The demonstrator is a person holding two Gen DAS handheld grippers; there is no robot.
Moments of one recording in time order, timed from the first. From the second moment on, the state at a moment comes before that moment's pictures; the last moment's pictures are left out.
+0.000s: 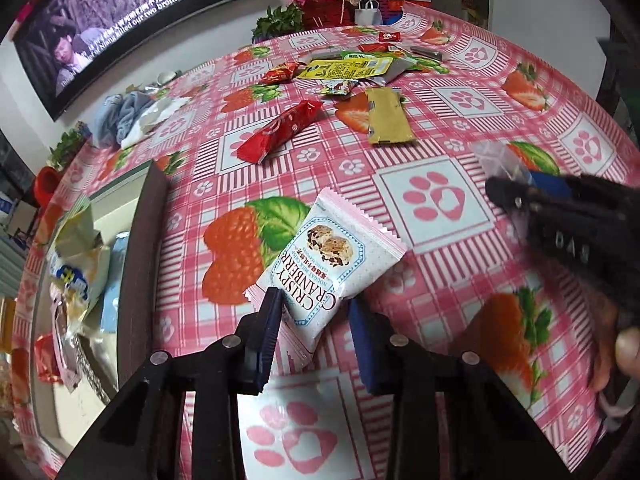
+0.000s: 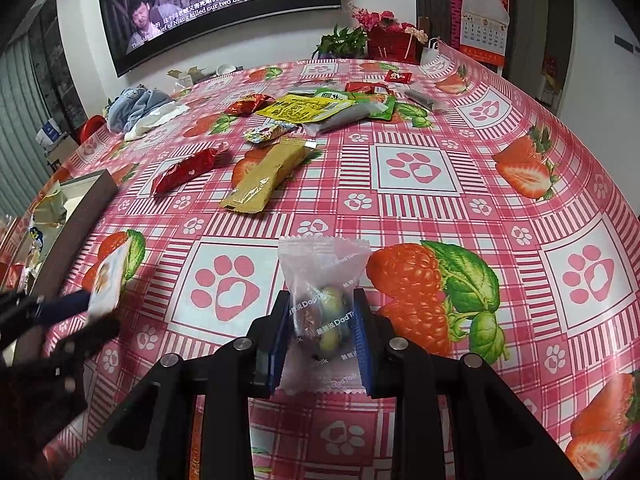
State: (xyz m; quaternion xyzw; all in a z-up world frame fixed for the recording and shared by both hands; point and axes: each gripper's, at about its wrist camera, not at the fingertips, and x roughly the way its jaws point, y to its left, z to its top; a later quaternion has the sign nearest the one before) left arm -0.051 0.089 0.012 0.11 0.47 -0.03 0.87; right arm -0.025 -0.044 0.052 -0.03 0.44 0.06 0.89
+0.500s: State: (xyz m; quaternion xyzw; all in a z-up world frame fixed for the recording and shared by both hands) left arm -0.035 0.095 0.009 0.06 0.43 0.00 0.90; right arm -0.024 -0.038 0.051 -0.05 0.44 0.05 0.89
